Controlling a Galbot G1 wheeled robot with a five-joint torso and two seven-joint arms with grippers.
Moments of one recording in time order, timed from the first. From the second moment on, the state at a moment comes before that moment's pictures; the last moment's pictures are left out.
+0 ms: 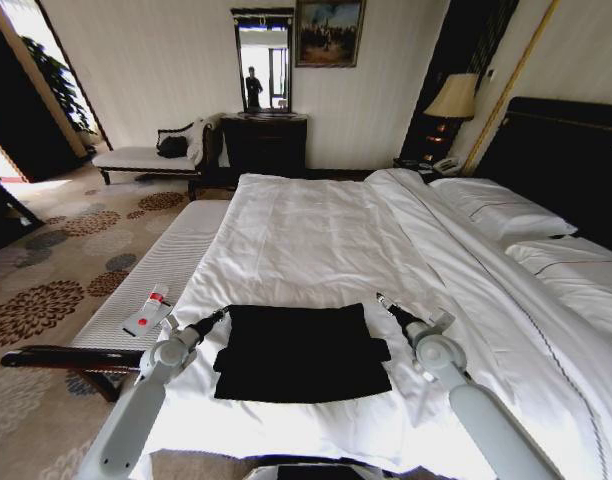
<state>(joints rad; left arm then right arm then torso) 1.11 -1.11 -0.48 -1.57 -1.20 0.45 0.04 -1.15 0.94 0.40 1.84 1.34 -0.25 0.51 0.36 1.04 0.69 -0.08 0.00</state>
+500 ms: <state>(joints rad) 1.17 -1.09 -0.56 -1.67 -1.22 0.44 0.04 -1.09 0.90 0.31 1.79 1.36 -0.30 0.49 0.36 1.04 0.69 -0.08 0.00</state>
